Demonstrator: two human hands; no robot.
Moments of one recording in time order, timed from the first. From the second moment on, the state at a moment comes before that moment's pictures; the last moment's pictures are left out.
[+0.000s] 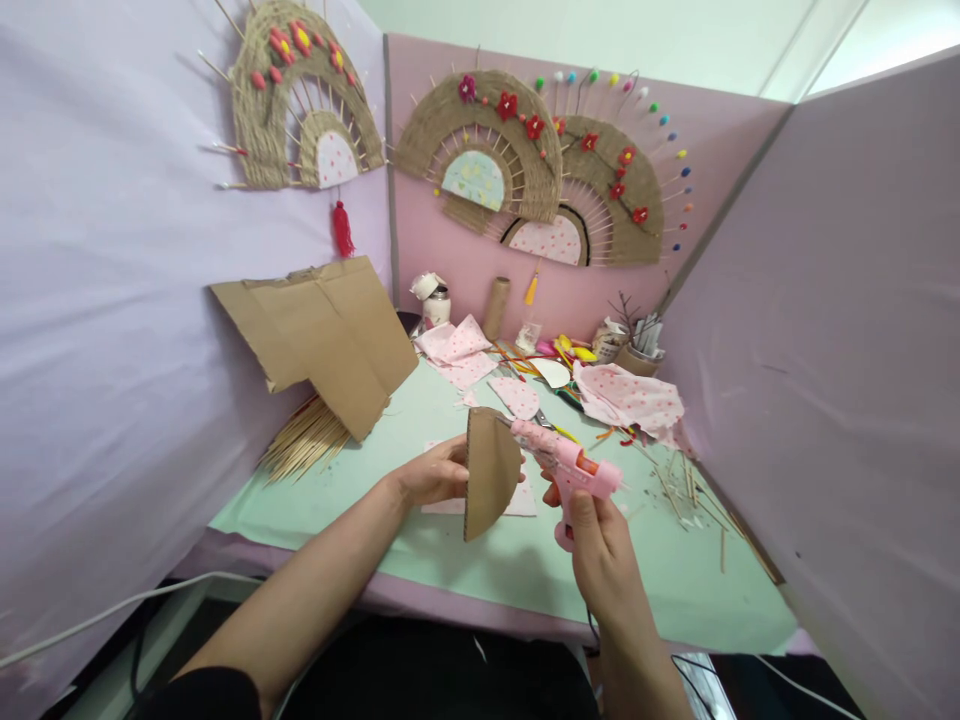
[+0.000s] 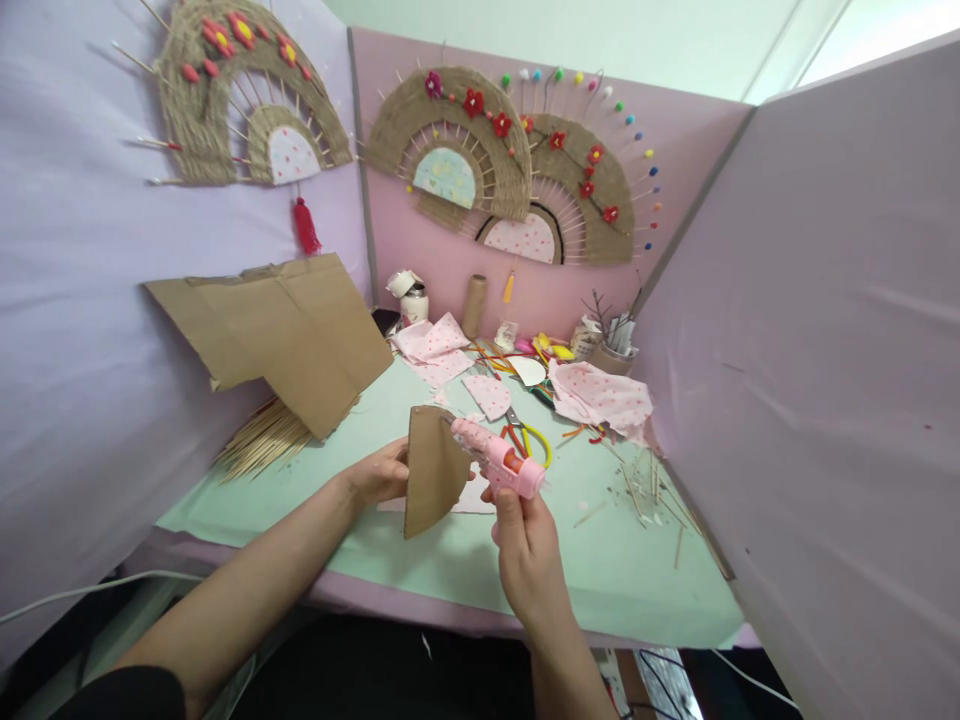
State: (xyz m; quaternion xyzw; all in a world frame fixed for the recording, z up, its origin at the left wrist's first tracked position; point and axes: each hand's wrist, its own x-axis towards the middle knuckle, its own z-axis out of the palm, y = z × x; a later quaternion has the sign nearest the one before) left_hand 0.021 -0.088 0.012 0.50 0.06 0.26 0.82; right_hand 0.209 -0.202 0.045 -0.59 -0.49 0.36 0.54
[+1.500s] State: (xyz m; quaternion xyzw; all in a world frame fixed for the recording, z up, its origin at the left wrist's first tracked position) left_hand 0.023 -0.085 0.017 0.45 0.06 0.41 0.79; right_hand 0.228 -0.209 0.045 -0.64 -0.53 0.34 0.45
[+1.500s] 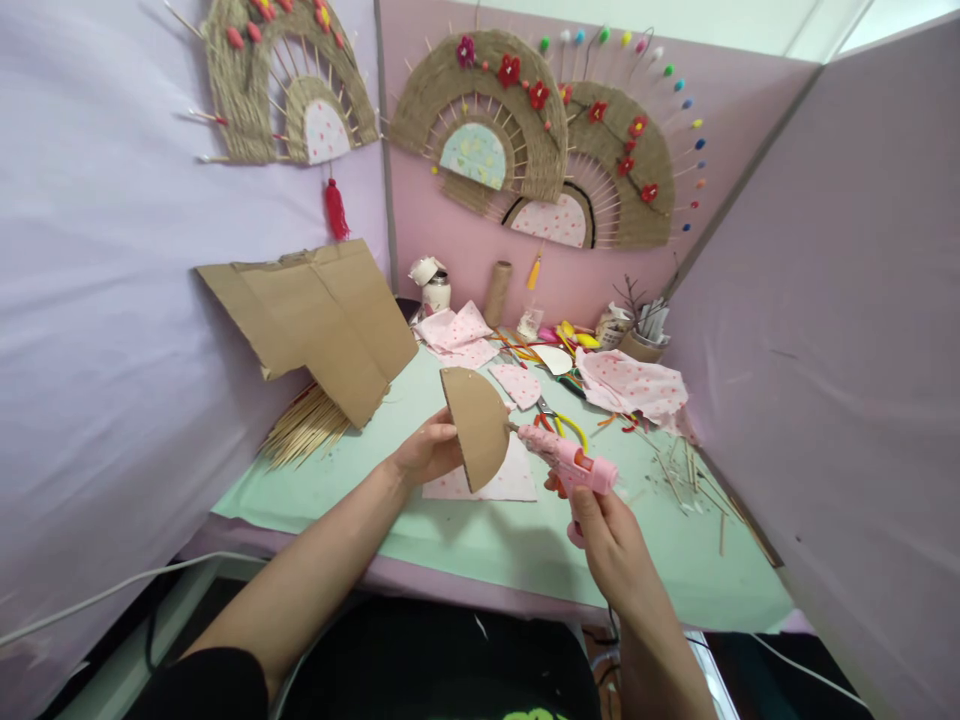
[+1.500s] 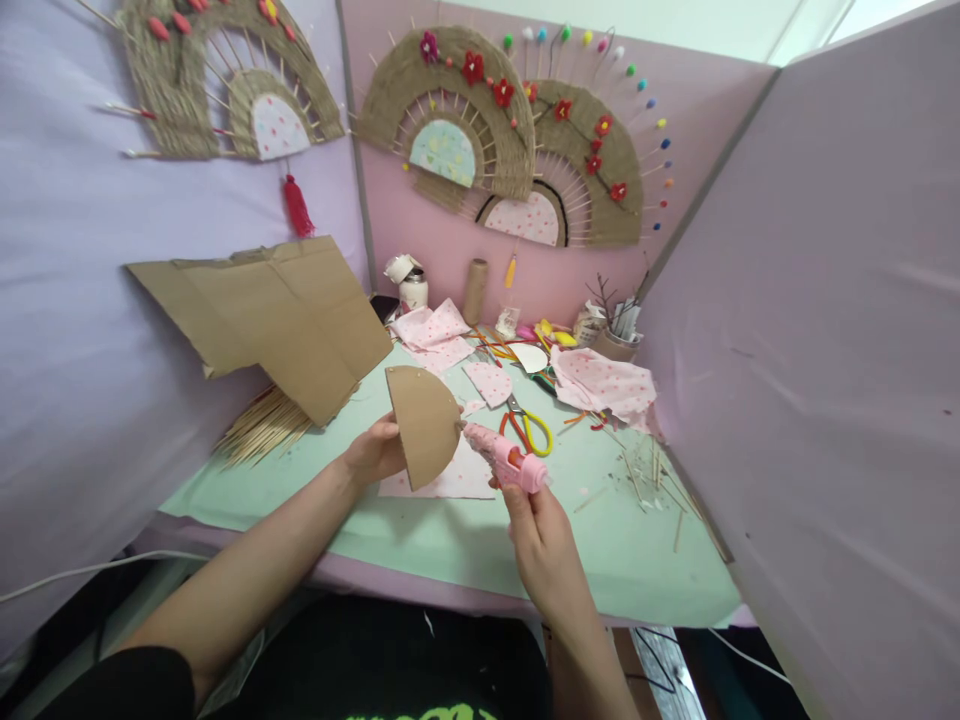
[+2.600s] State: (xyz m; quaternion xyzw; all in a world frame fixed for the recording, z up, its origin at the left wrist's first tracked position) left_hand 0.024 -0.080 0.014 0.42 0.07 0.48 0.77; right_hand 0.231 -0.224 0.047 -0.65 -0.58 0.30 0.39
